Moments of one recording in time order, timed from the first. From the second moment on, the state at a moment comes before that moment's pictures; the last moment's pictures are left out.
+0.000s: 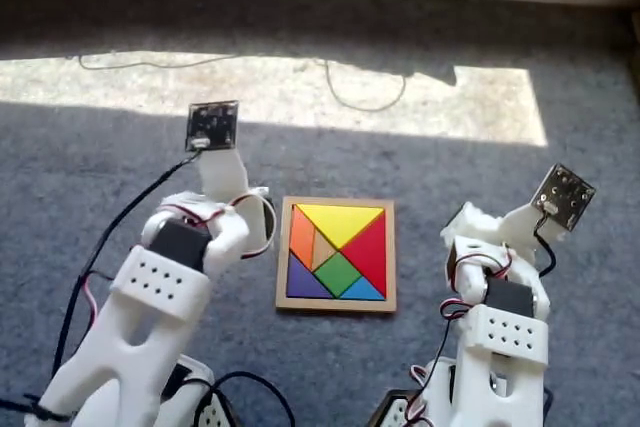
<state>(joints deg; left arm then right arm) 14.8 -45.6 53.3 53.8 28.7 7.2 -57.5 73.3 35.5 -20.2</state>
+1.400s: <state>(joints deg) -8.8 -101.8 96.0 53.9 5.6 -20.3 -104.3 95.8 46.9 -5.2</state>
